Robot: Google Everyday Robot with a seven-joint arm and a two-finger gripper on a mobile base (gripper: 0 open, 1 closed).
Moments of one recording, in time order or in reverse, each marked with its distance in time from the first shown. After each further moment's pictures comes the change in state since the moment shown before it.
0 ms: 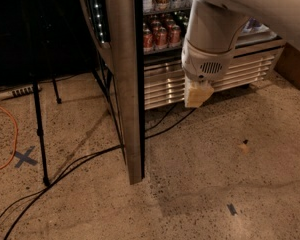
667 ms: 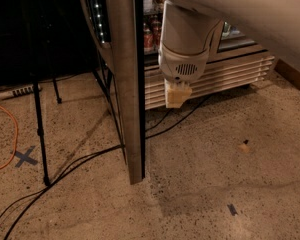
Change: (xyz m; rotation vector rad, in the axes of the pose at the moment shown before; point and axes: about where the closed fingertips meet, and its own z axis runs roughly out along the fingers) arm -0.043 0.000 0.004 0.012 -0.003 -0.051
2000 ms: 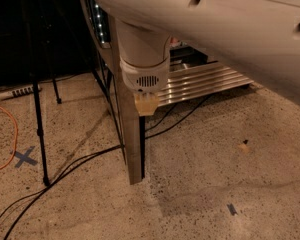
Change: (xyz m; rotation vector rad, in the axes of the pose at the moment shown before) arm -0.063 0.016 0.007 0.024 0.044 -0.079
